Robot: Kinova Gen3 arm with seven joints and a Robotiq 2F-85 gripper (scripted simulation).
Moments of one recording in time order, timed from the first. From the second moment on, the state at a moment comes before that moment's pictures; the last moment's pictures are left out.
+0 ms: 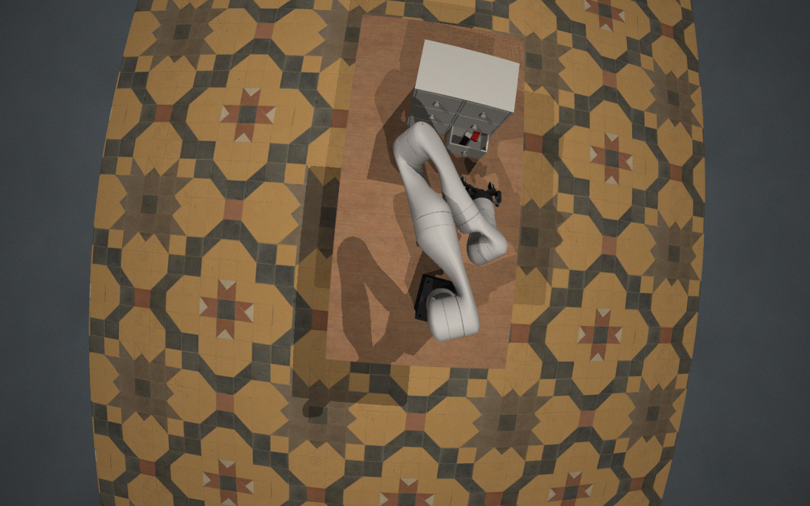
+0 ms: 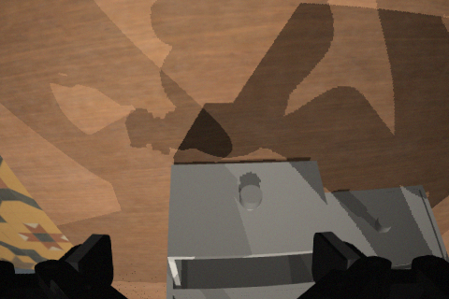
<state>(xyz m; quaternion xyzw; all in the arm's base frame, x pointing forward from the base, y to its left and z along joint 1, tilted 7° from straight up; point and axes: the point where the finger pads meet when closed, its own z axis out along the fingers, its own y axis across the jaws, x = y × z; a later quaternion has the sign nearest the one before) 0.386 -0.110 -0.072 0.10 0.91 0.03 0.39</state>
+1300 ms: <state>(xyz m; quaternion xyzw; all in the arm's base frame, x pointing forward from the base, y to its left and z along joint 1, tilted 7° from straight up) 0.382 -0.113 -0.065 0.10 0.95 0.04 0.29</state>
